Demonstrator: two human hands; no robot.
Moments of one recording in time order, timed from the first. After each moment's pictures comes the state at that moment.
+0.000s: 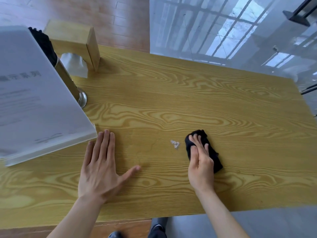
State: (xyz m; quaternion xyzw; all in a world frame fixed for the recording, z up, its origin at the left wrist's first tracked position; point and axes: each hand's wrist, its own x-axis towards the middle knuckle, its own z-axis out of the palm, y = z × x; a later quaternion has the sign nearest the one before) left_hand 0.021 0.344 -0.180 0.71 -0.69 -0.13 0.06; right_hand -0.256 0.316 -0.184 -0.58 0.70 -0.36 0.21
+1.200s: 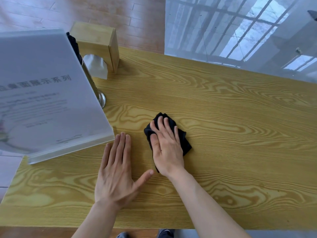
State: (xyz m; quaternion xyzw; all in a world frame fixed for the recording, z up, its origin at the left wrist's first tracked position) left_hand 0.026 0.342 -0.183 0.70 -0.69 -0.14 0.09; right_hand -0.126 0.260 -0.181 -0.75 0.59 -0.16 0.23
